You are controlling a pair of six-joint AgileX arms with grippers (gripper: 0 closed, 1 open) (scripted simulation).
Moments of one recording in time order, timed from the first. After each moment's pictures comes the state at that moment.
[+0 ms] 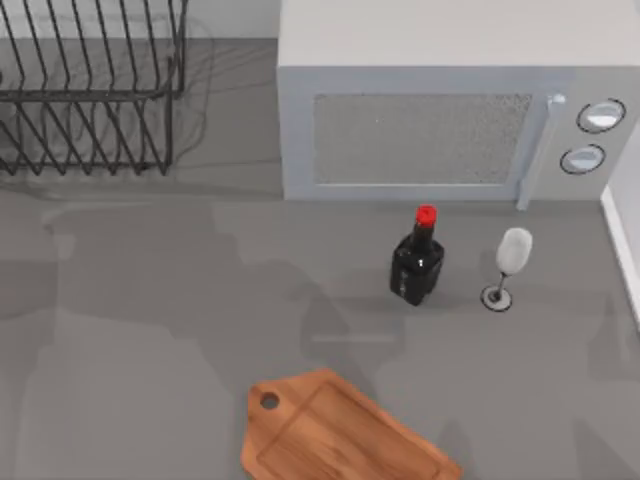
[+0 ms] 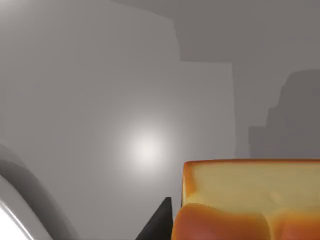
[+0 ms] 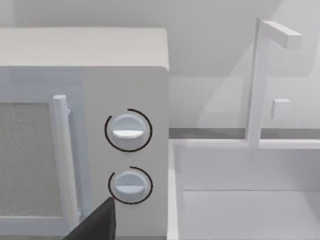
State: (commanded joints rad) left arm 0.24 2.01 1.65 -1.19 0.01 0.19; right arm 0.00 0.00 0.00 0.00 0.00 0.00
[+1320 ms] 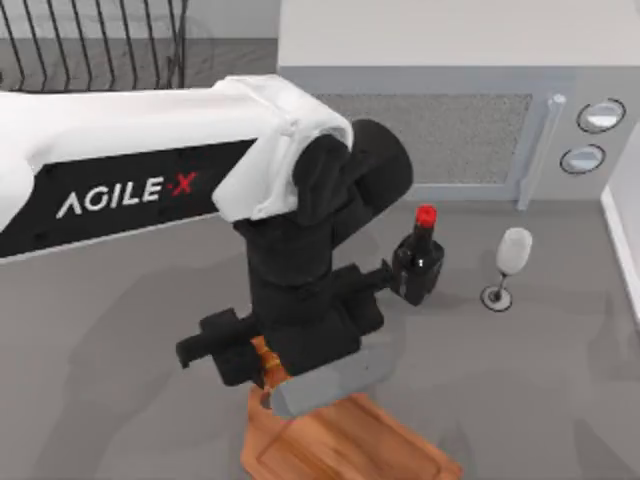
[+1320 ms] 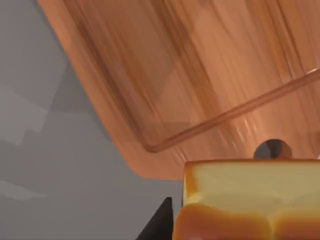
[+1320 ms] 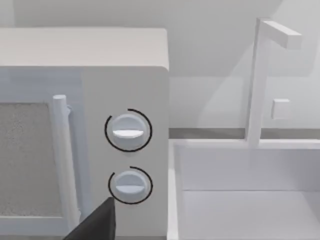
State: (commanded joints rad) left arm -0.81 1.90 1.38 -1.11 0.03 1.92; right arm 0.00 0.00 0.00 0.00 0.00 0.00
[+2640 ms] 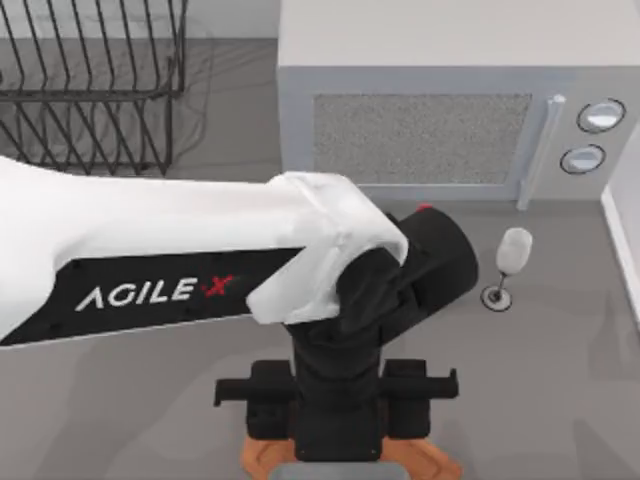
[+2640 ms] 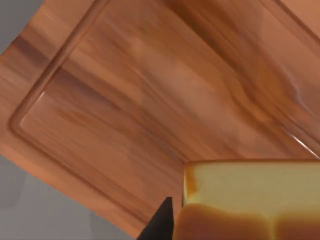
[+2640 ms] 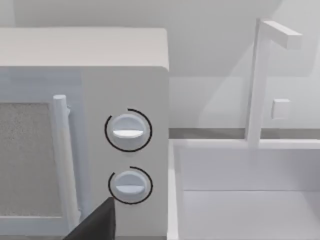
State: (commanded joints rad) left arm -0.99 1.87 1.25 -0.97 0.03 2.17; right arm 0.00 0.00 0.00 0.00 0.00 0.00
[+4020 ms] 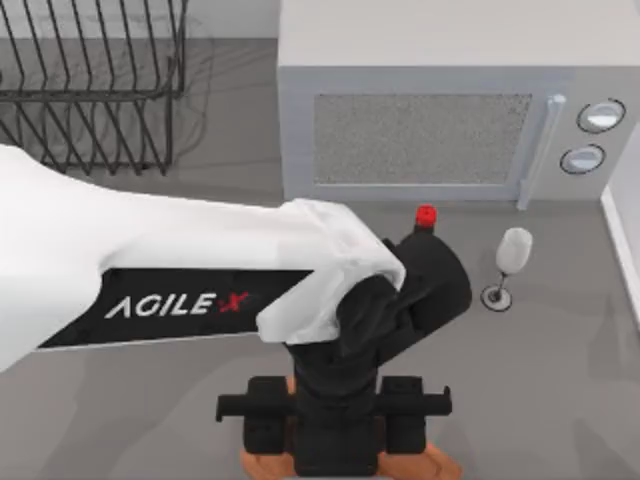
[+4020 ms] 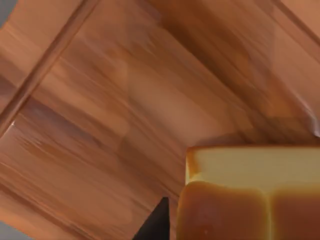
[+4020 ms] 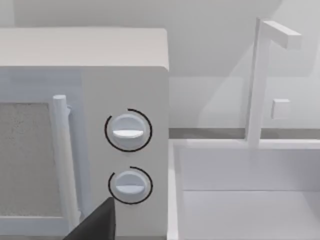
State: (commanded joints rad) left arm -0.99 1.90 1.20 -0.89 0.03 2.18; right arm 0.00 0.00 0.00 0.00 0.00 0.00
